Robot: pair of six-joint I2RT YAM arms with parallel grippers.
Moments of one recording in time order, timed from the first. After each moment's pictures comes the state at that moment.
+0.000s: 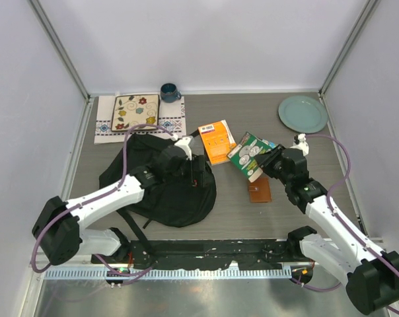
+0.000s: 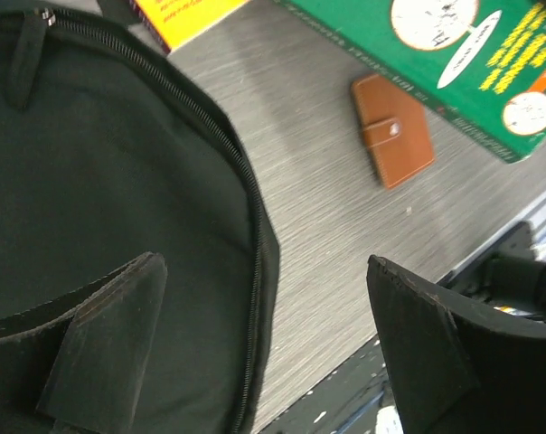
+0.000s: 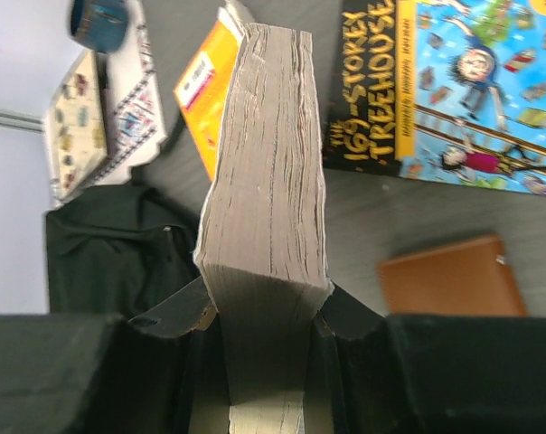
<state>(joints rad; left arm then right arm) -0.79 1.25 0.83 -0.18 0.04 -0.65 0.34 0.87 0.55 -0.10 0.09 0.92</state>
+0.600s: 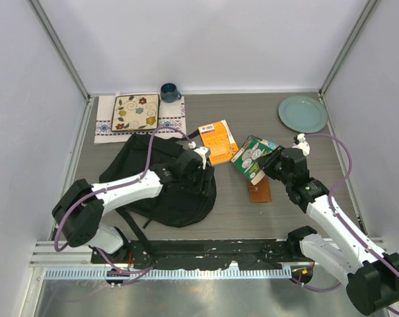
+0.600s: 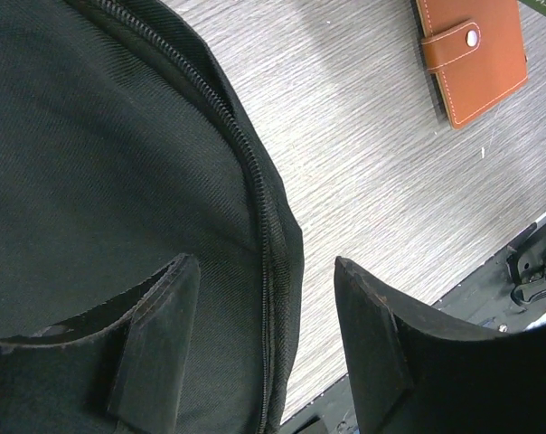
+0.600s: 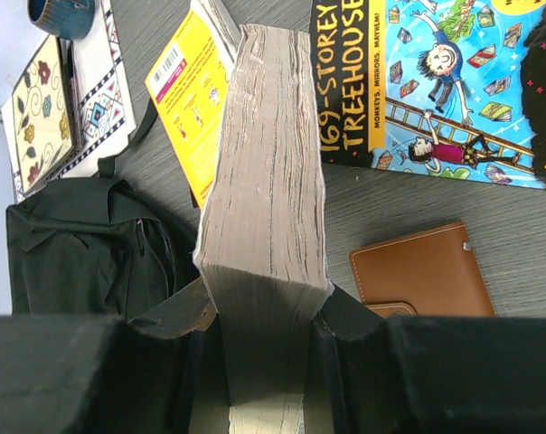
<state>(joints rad) -0.88 1.47 0.90 -0.26 0.06 -0.54 0.34 0.86 0.58 -0.24 0.14 0.86</state>
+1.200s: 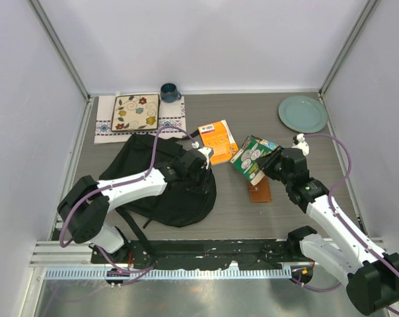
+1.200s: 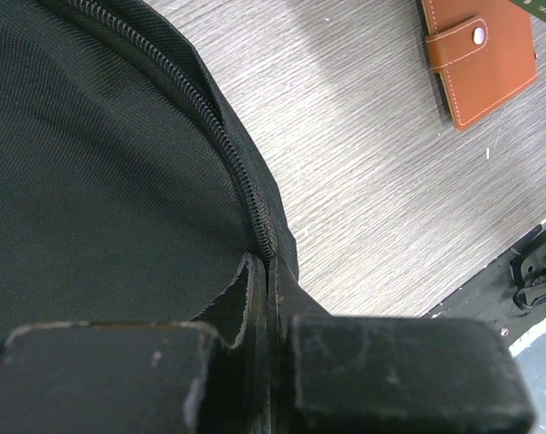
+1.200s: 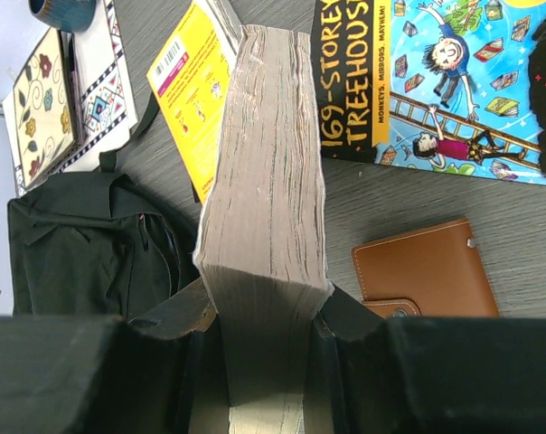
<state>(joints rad) -0.89 1.53 0.94 -0.28 0.06 -0.55 0.34 0.86 0.58 -0.24 0.12 0.86</state>
